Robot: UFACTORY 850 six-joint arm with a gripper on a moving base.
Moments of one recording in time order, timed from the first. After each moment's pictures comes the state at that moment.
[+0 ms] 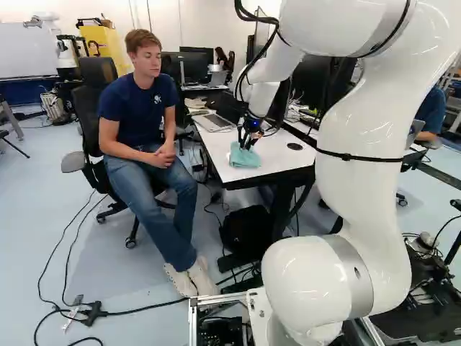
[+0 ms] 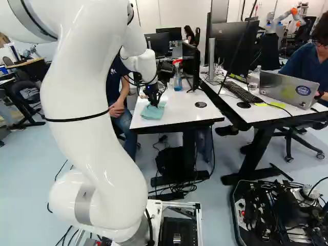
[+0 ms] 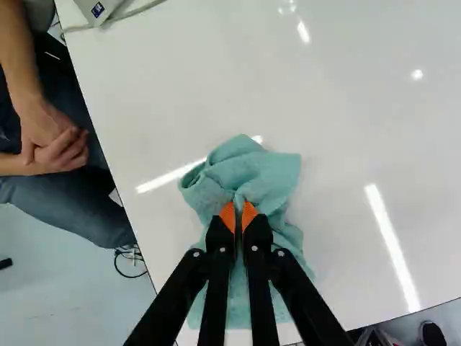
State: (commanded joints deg) arm -1.2 -17.8 -63.1 13.8 -25.8 0.0
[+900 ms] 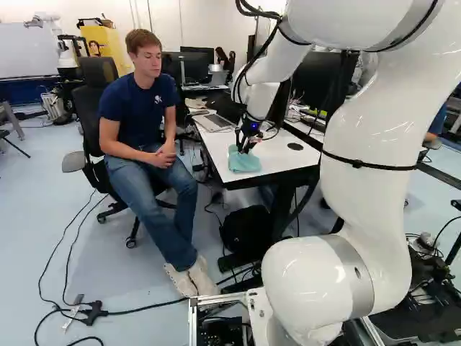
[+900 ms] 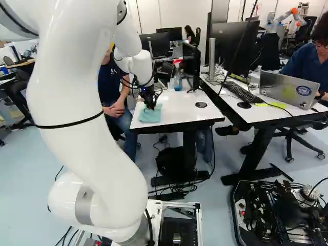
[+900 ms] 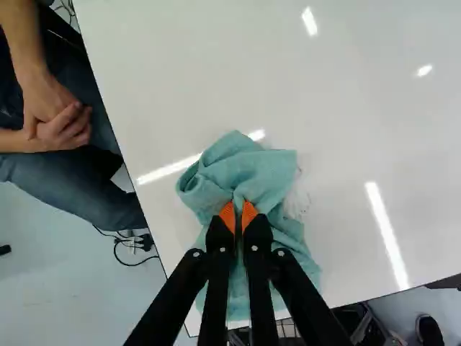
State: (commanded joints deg) arm -1.3 -12.7 -56.8 13.8 -25.8 0.0
